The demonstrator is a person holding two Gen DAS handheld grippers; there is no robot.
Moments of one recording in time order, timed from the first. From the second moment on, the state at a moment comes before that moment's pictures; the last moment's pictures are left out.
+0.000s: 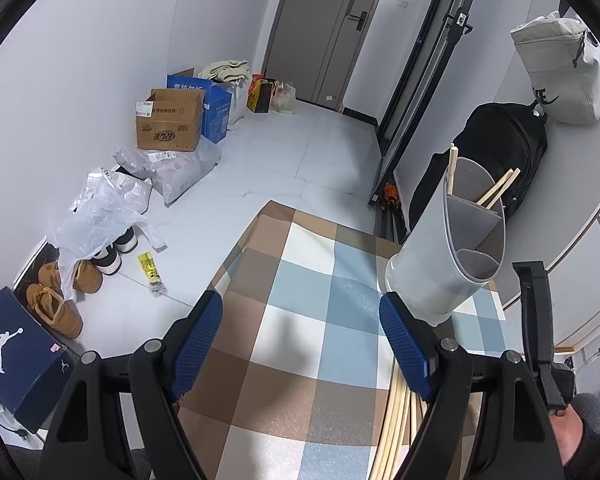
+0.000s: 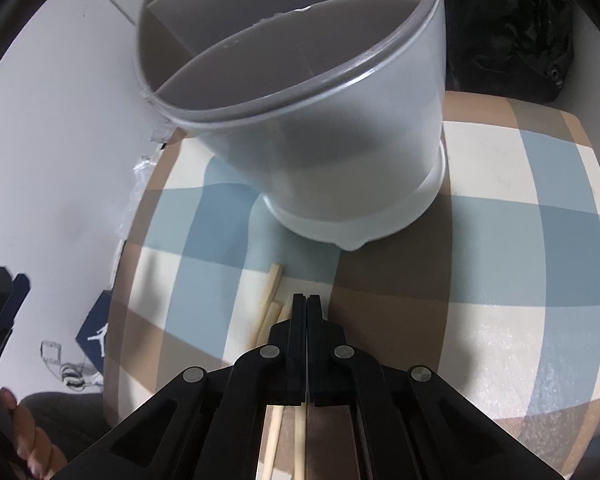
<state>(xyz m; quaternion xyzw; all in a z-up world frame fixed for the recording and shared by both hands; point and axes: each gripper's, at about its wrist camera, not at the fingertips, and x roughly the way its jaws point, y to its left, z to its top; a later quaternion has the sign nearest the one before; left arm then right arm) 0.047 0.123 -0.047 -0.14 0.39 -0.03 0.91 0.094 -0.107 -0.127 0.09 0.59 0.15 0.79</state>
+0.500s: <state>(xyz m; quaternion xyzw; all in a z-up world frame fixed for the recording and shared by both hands) 0.046 0.123 -0.050 -0.13 0.39 -0.03 0.91 0.084 -0.072 -0.126 -0.07 0.56 0.16 0.81</state>
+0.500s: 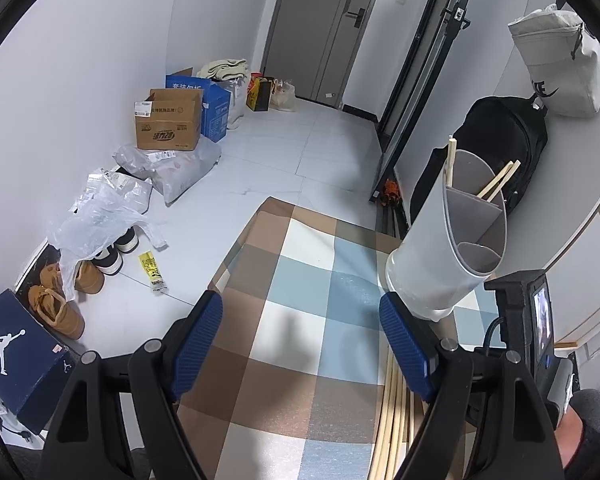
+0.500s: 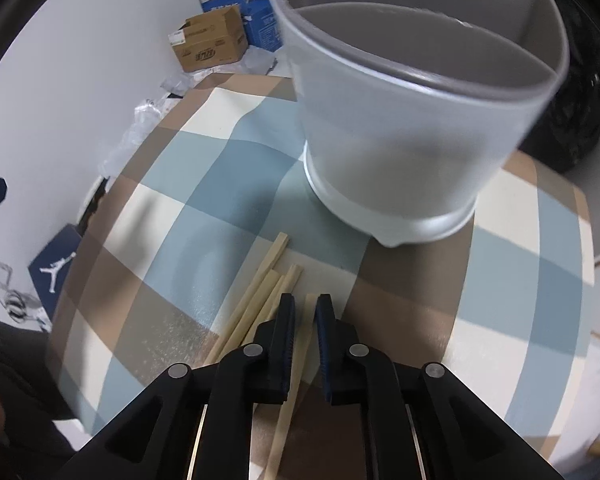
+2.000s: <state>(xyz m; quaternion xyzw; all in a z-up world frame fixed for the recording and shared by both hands) 0.098 0.016 -0.117 0.00 0.57 -0.08 0.82 0.046 -0.219 -0.001 0.22 0.31 0.22 0.90</state>
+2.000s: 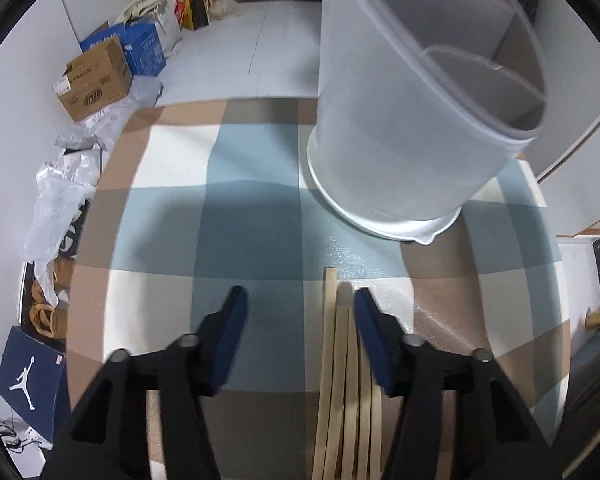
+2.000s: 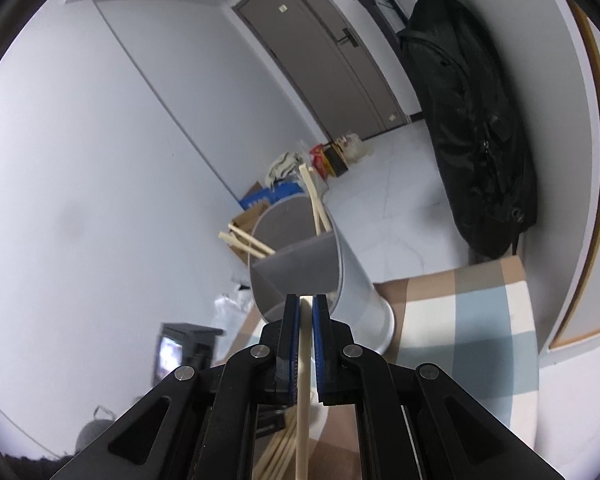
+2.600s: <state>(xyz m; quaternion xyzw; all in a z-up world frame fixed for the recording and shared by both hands) 0.110 0.027 -0.113 -0.08 0.57 -0.07 0.82 0.047 -0.228 0.004 0.23 0.28 0.20 0.91</state>
